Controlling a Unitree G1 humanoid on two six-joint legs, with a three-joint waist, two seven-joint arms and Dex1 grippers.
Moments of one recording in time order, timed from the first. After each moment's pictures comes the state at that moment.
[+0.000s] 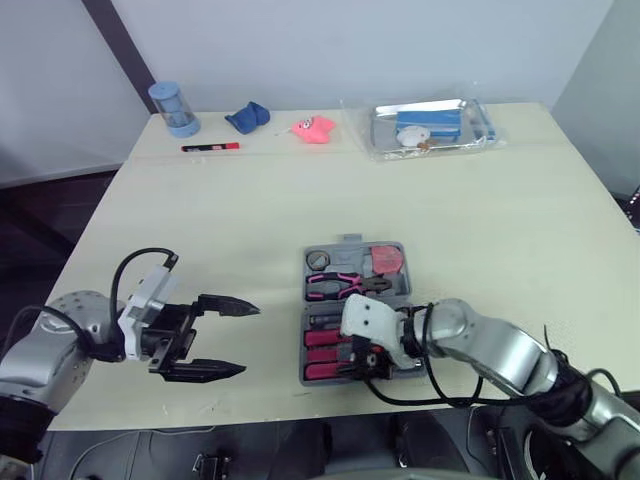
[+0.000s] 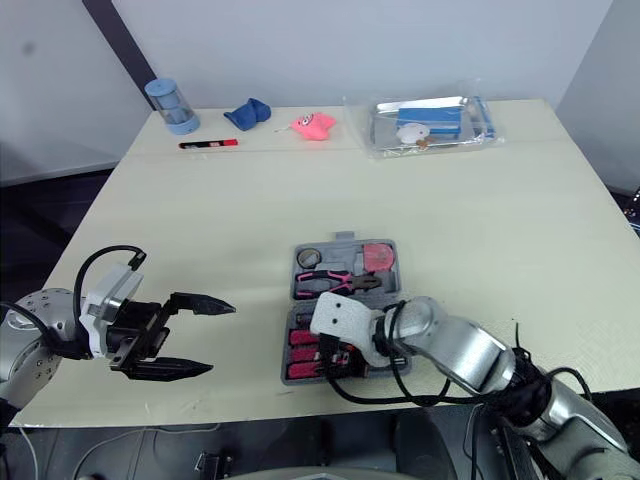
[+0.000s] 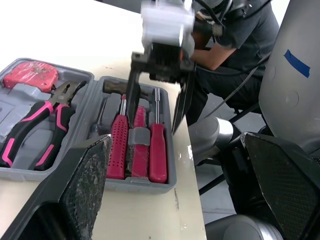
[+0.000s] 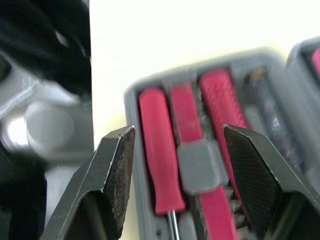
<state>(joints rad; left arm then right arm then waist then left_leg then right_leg) -0.02 1.15 -0.05 0.06 -0.91 0.02 -1.56 -0.47 -0.52 0.67 -0.50 0.35 0.87 0.72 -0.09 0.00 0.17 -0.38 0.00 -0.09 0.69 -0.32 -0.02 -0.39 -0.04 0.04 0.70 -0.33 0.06</state>
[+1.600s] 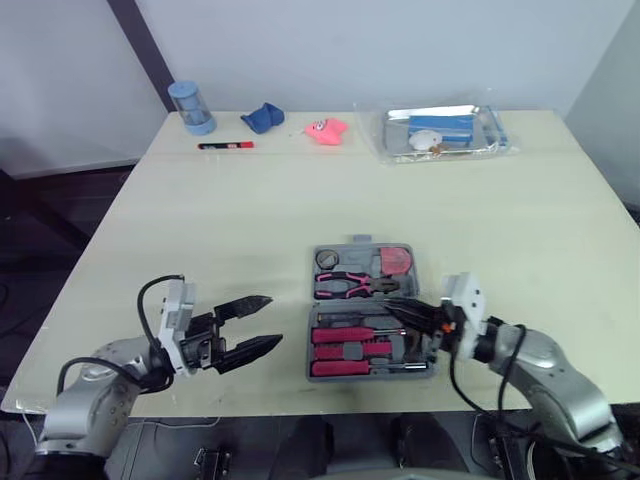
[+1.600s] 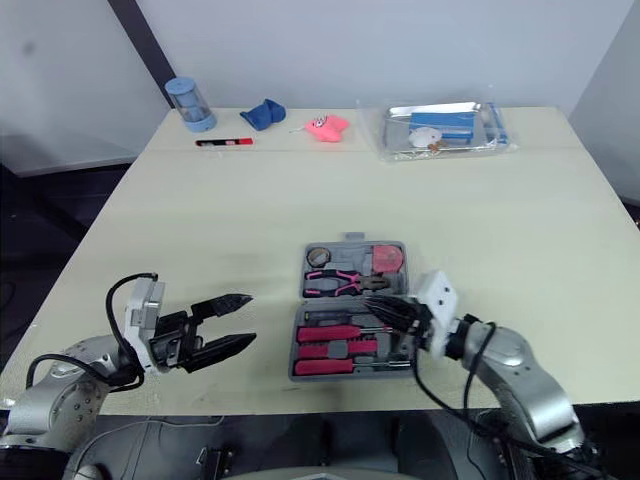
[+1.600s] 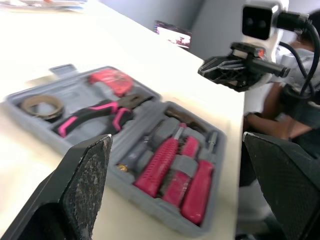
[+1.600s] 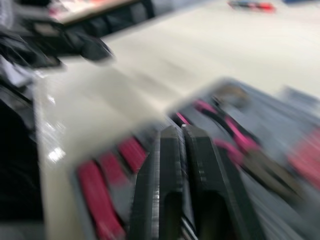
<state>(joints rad) 0.13 0.74 0.16 -0.06 -0.78 0.22 -1.22 0.05 -0.50 0.11 -0.43 0.43 0.36 0.76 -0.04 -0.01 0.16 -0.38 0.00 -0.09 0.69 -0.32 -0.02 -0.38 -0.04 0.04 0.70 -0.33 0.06</state>
